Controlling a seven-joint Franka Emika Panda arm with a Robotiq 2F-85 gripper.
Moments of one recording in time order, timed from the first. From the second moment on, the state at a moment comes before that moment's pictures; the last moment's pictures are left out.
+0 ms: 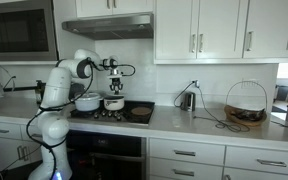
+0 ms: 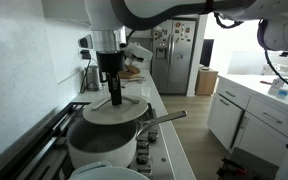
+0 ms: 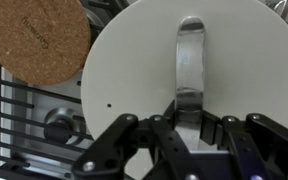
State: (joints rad) arm 0.37 0.28 0.34 -1.44 -0.20 1.67 -0.31
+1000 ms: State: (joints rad) arm 0.37 0.25 0.38 -1.57 -0.16 1.83 -0.47
